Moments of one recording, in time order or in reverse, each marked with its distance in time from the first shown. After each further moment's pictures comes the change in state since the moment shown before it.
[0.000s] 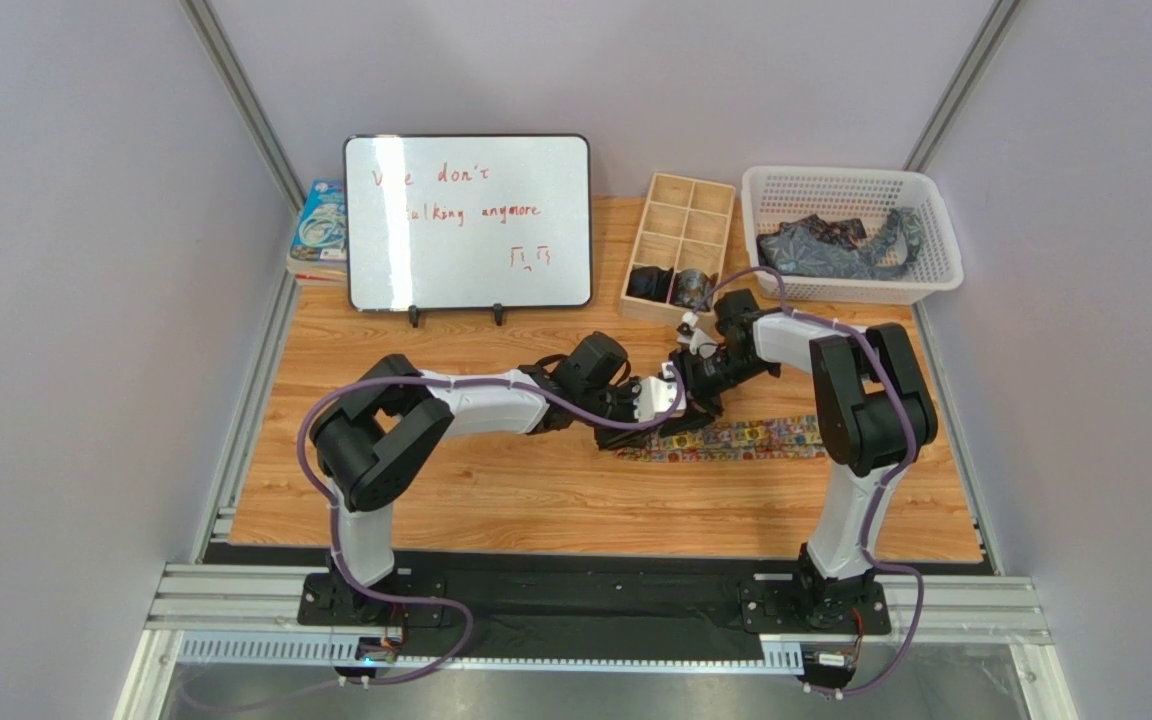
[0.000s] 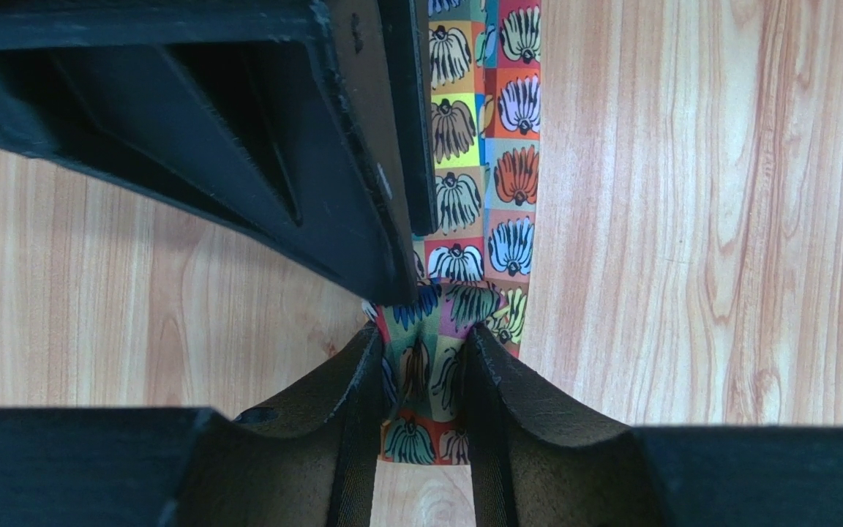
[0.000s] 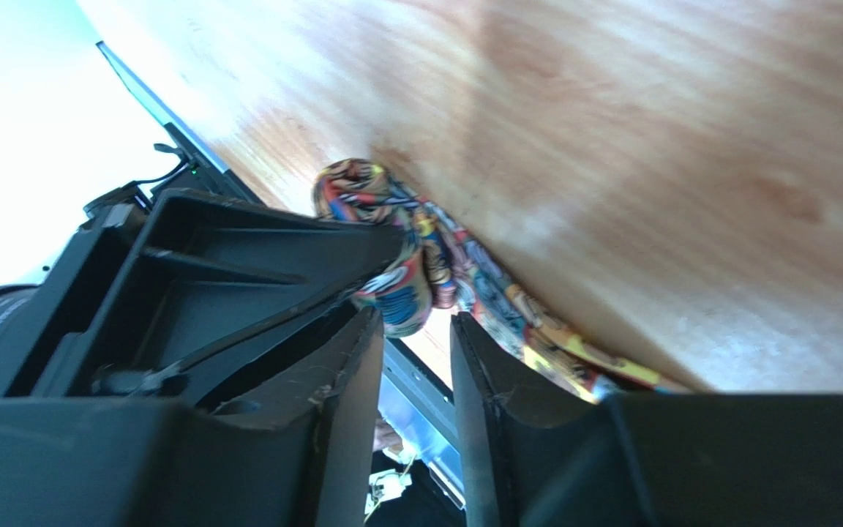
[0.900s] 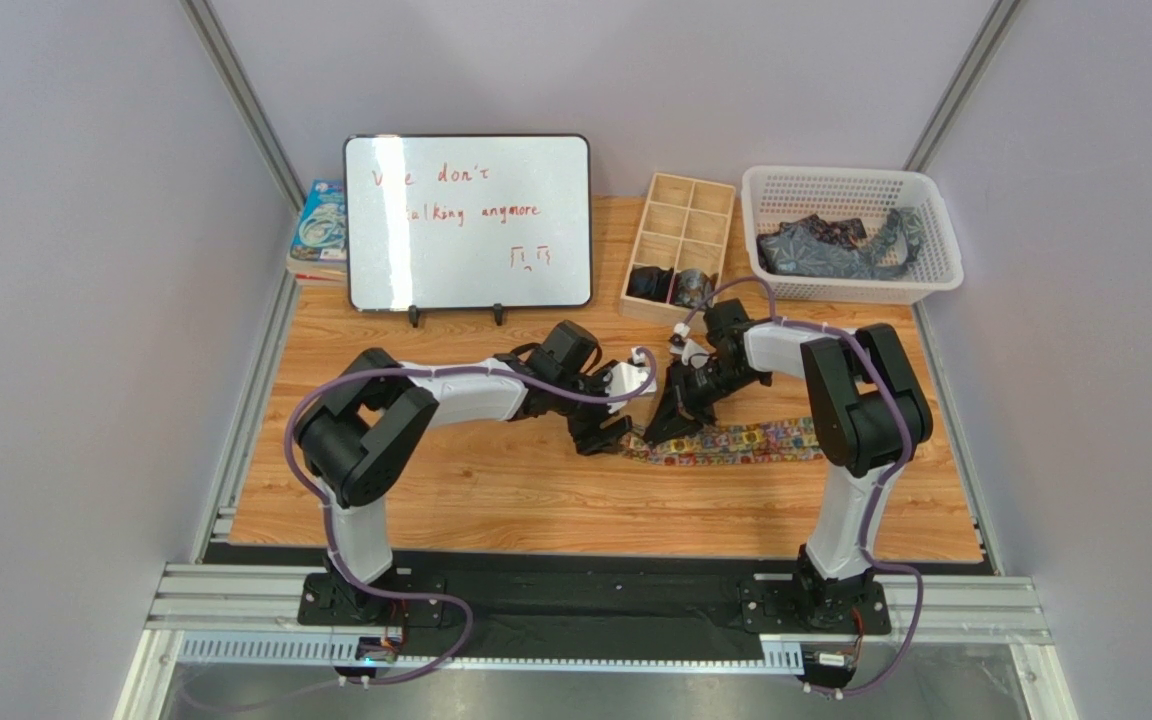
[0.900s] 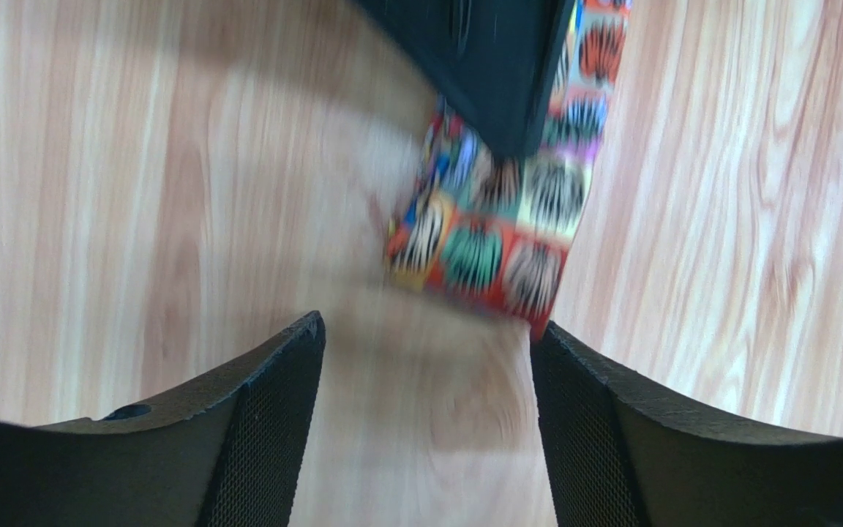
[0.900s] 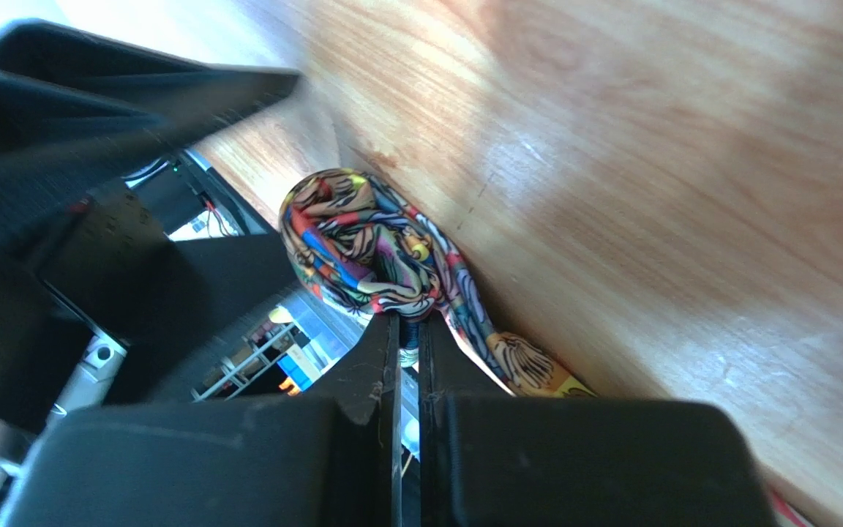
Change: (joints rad) left arm 0.110 -0.034 -0.039 -0.066 0.065 0.001; right arm 0.040 0.000 -0.052 0.068 0.021 0.038
